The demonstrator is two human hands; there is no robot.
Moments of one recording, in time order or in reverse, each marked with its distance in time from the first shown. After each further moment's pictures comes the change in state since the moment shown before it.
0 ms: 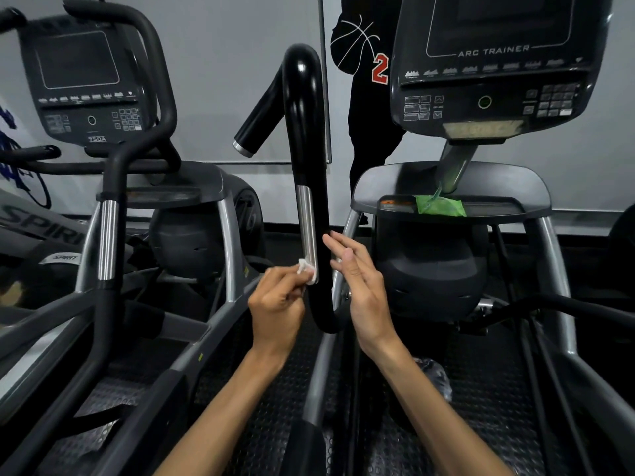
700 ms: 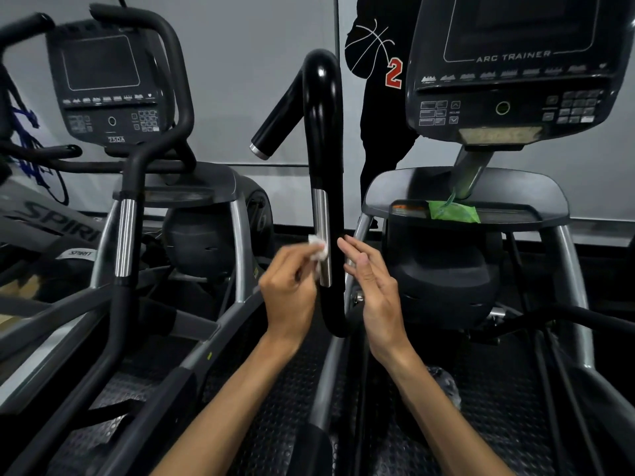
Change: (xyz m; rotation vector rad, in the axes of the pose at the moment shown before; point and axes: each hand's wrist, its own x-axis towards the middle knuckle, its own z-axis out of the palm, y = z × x) left_hand 0.032 0.024 -0.001 -0.049 0.067 -0.056; right_hand -0.001 0.000 0.001 0.011 -0.006 0.006
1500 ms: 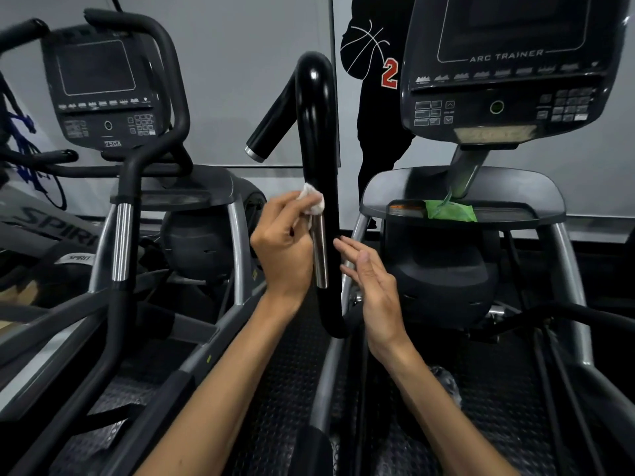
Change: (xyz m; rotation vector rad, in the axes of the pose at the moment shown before) left_hand 0.057 0.018 0.013 0.000 0.158 0.111; right_hand 0.003 -0.005 0.000 0.124 0.021 0.023
